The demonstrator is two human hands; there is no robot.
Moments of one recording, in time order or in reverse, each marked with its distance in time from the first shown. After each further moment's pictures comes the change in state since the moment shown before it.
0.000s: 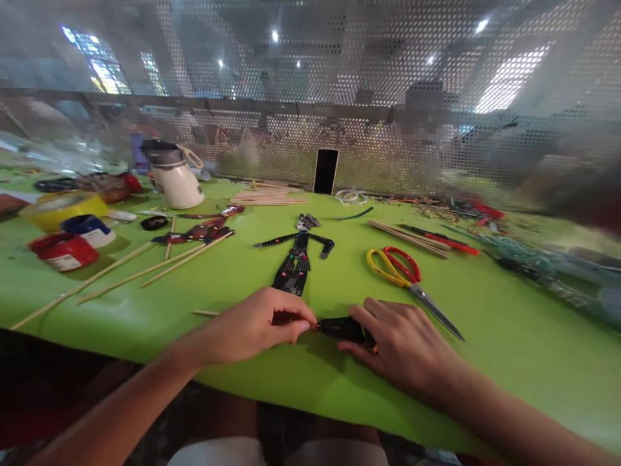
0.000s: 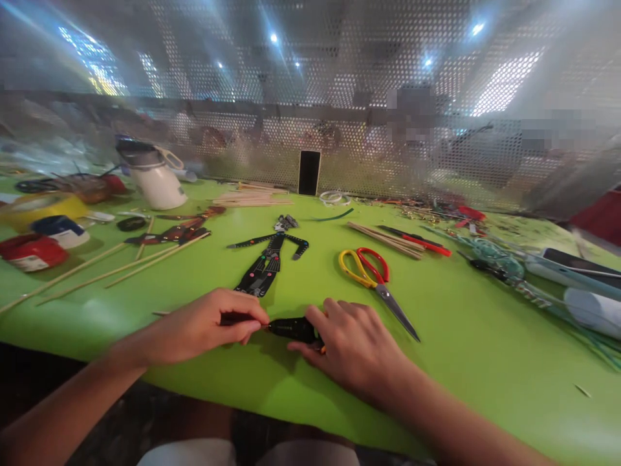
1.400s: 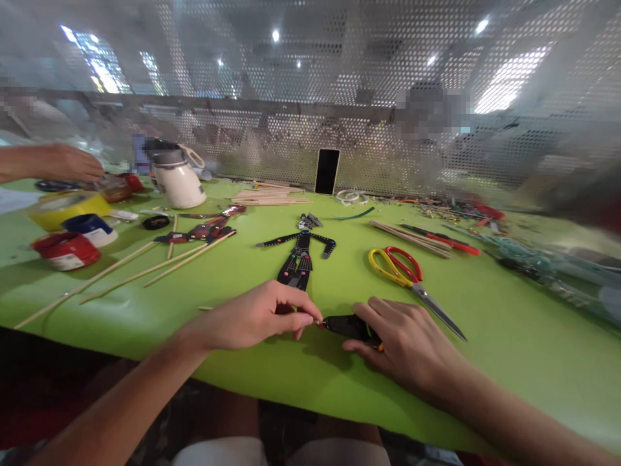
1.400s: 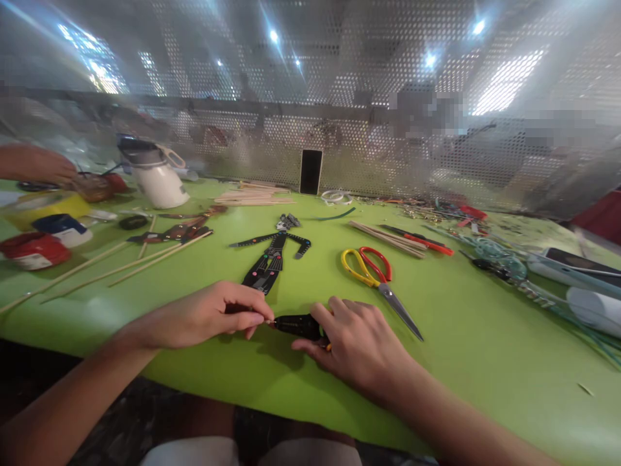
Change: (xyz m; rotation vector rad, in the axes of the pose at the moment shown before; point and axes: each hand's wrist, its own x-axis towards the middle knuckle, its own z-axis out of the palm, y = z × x) left_hand 0.003 0.009 -0.017 -0.113 -0.126 -0.023; right_hand 0.003 0.001 -0.004 0.041 -0.001 -0.007
